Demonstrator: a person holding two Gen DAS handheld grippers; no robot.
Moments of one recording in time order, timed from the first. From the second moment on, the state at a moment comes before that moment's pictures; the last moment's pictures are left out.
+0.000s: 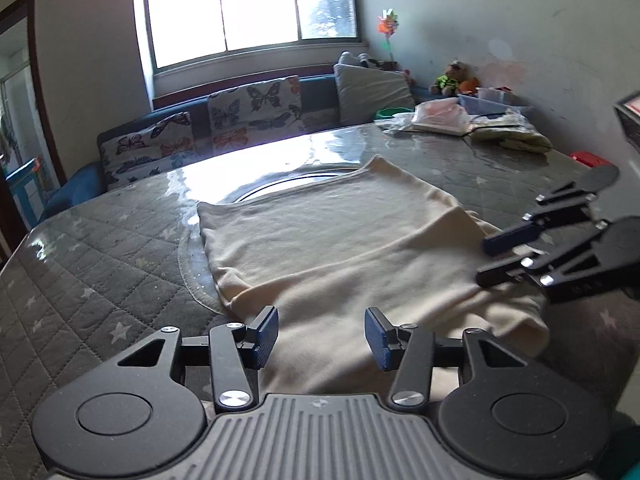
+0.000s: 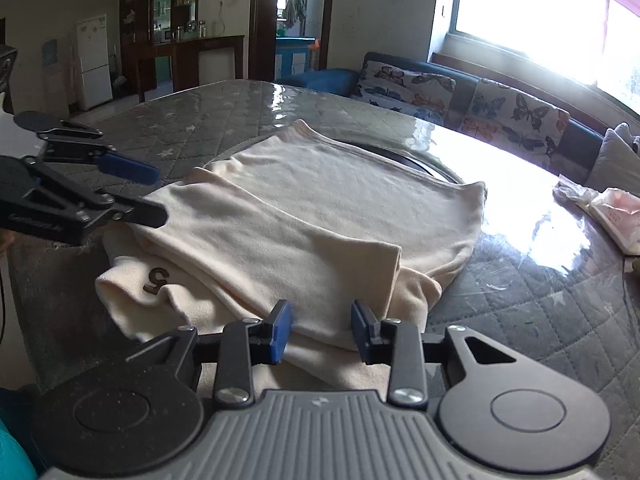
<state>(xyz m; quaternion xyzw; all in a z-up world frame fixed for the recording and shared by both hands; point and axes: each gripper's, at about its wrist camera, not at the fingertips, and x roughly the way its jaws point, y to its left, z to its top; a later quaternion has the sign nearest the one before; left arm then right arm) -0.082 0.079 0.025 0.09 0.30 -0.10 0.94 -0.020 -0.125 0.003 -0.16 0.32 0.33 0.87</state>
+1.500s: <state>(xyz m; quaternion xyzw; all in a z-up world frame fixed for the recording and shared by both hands) -0.082 0.070 0.019 0.11 0.25 -0.19 0.94 -0.054 -0.111 -0.004 -0.26 0.26 0.41 0.84</state>
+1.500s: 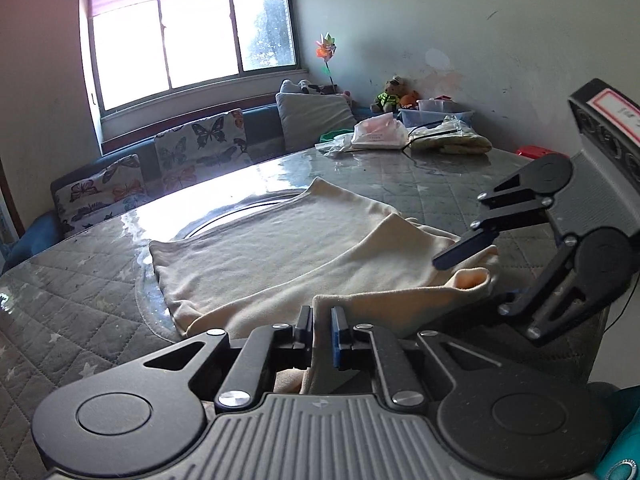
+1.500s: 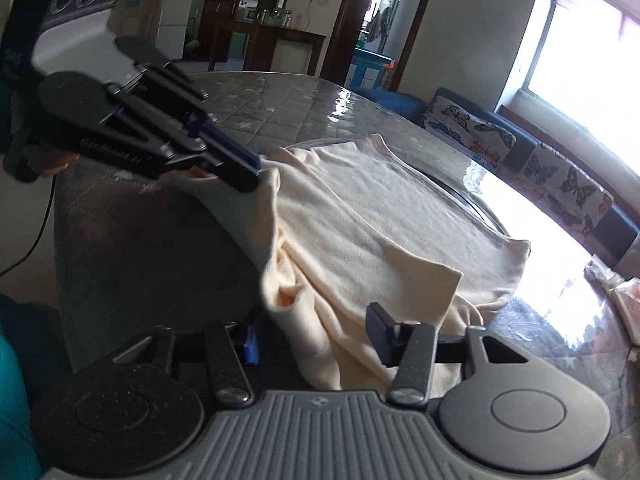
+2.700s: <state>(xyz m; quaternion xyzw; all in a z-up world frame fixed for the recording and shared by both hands) -0.125 0.074 0.023 0.21 0.24 -0.20 0.93 -0.052 -0.130 0.049 -0.14 0.26 0.43 0.85</state>
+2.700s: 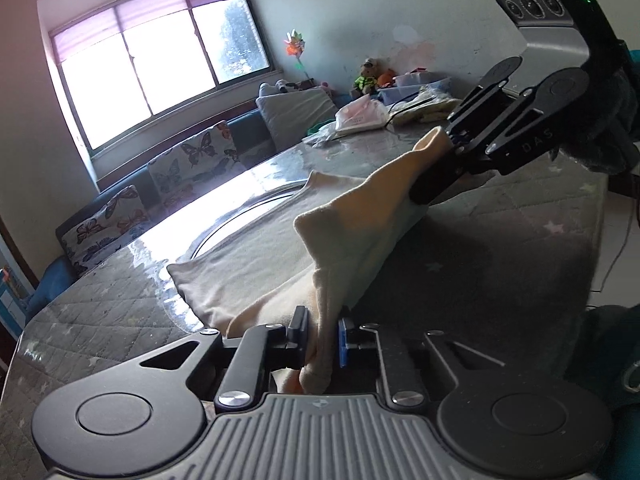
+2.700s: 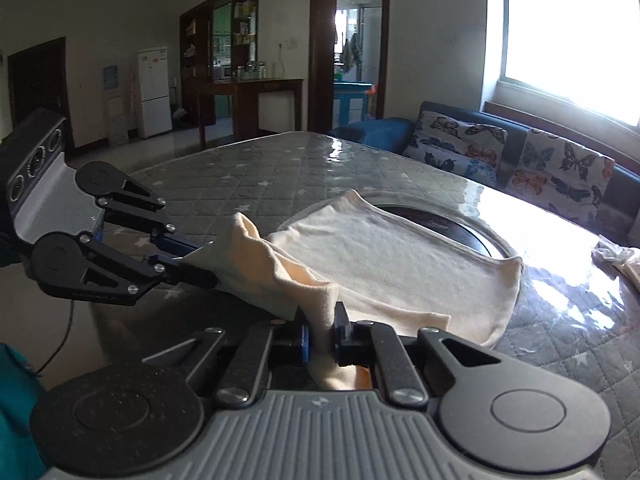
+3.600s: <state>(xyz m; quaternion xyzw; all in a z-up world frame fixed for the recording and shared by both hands) -0.053 0.086 0.050 0.20 0.24 -0.16 0.94 0.017 -0.115 0.082 -0.13 0.31 0.43 0.84</state>
